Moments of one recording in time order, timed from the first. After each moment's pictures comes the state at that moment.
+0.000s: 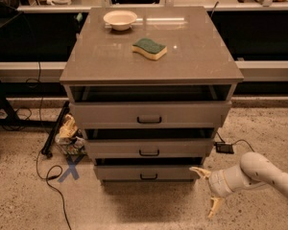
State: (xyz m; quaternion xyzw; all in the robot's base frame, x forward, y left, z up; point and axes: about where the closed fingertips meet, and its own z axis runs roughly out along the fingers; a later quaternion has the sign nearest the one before) arm 0.465 -0.217 0.396 -0.73 0.58 0.22 0.30
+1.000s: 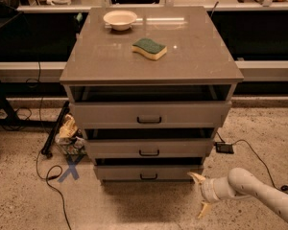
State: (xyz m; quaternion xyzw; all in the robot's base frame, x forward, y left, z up) arm 0.499 -0.218 0.286 -0.71 0.62 0.16 0.31
